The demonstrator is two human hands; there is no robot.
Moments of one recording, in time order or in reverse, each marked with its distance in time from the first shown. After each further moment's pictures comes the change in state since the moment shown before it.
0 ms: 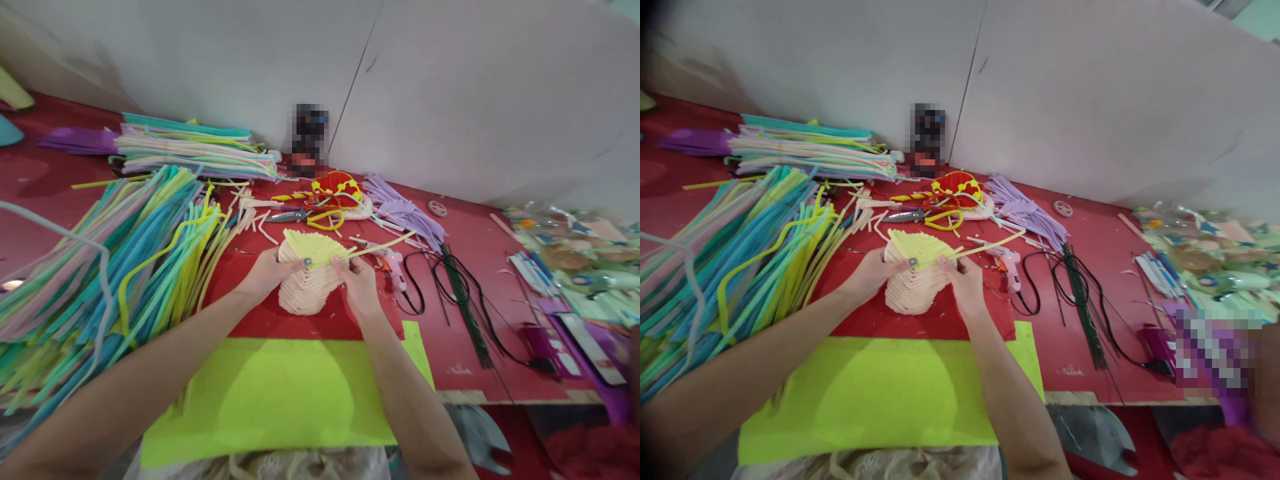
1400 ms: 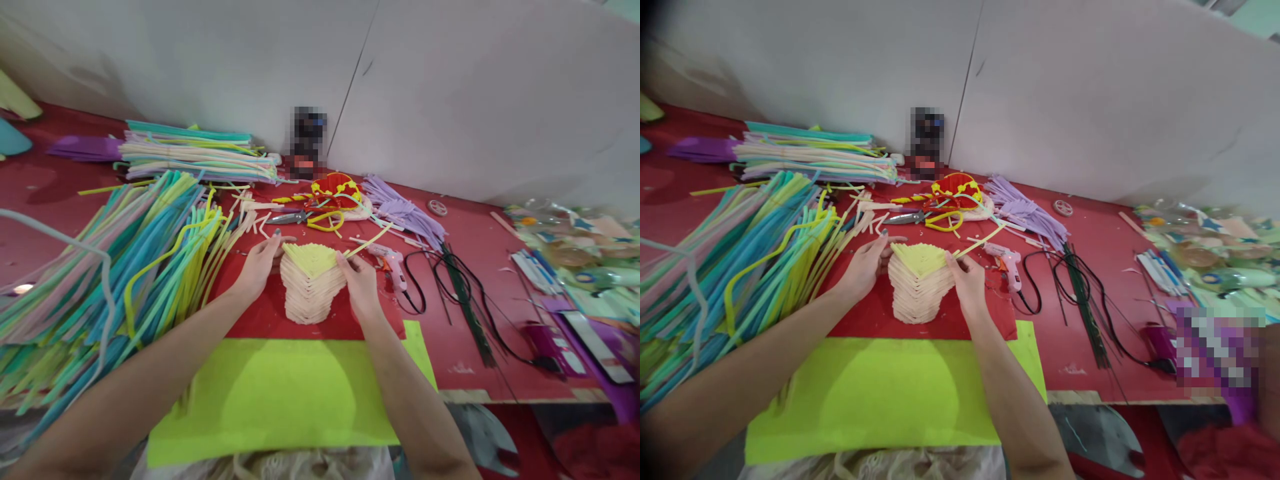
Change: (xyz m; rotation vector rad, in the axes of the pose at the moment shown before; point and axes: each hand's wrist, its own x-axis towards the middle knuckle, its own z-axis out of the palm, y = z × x) left_hand 0.003 0.015 -0.009 0.022 0.135 0.027; right_hand 0.003 -0.004 -0.003 -0.184 0.110 -0.005
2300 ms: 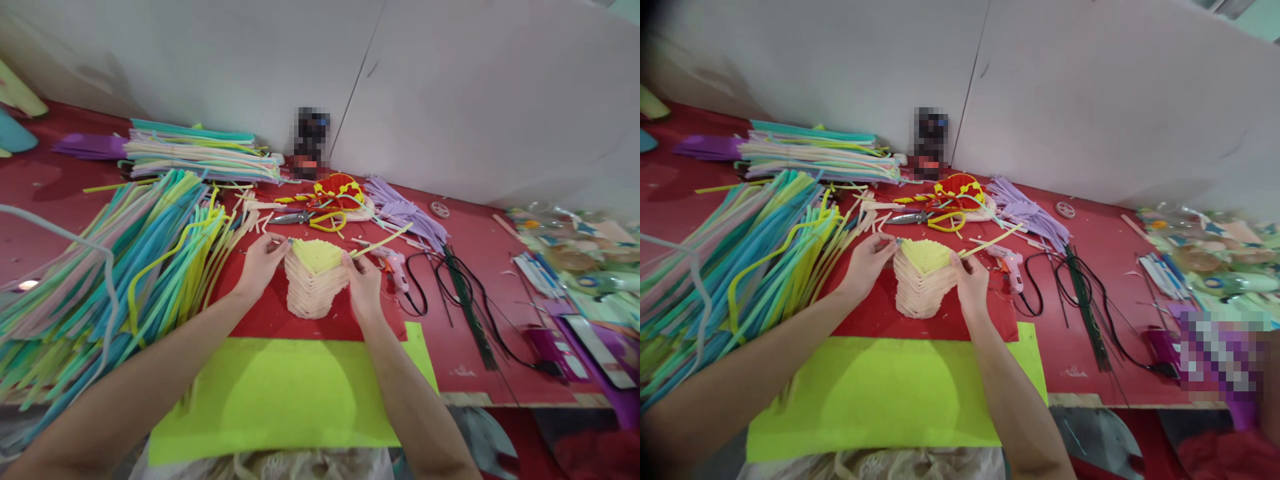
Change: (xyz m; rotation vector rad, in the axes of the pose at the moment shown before) left_hand 0.009 -0.009 -0.005 0.141 0.124 0.198; right_hand -0.002 0.000 0.003 -0.045 0.090 -0.099
